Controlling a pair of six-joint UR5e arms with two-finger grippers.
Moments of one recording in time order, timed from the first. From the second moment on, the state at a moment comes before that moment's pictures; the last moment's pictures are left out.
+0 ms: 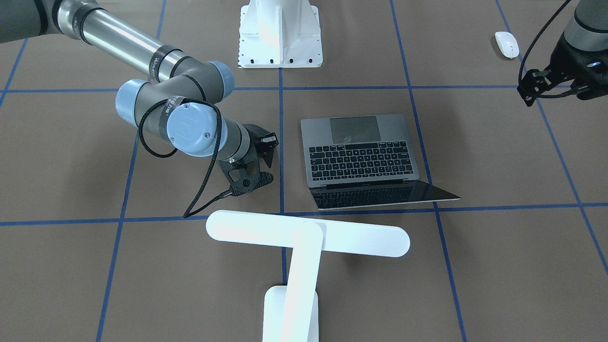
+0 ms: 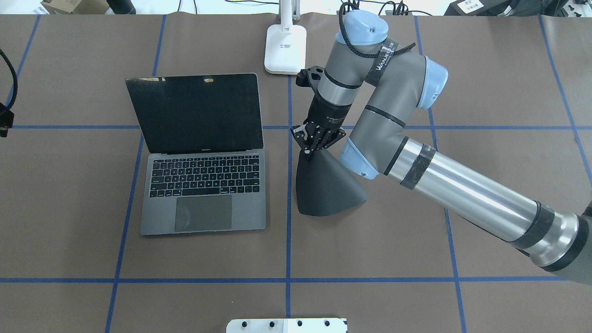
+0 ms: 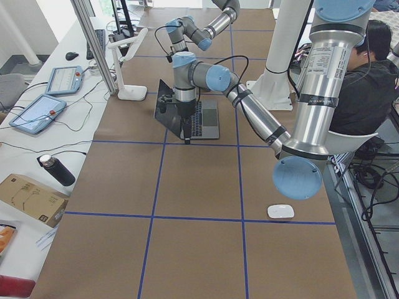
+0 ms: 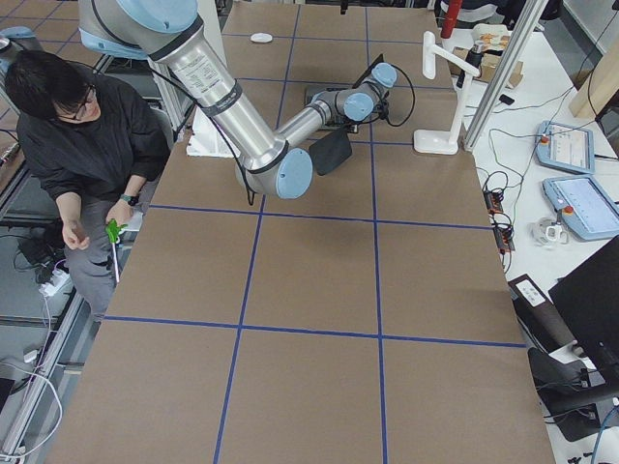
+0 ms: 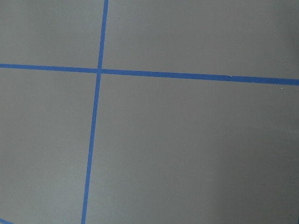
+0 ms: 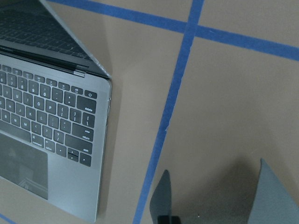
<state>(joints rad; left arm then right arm) -1.11 -1.73 -2.19 -1.03 -1.99 -0.63 0.72 -0.74 1.30 -1.43 2.47 0.78</state>
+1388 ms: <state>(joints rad) -1.11 -1.73 -2.18 -1.03 -1.99 -0.64 0.66 -0.73 1.23 -1.26 2.37 0.90</state>
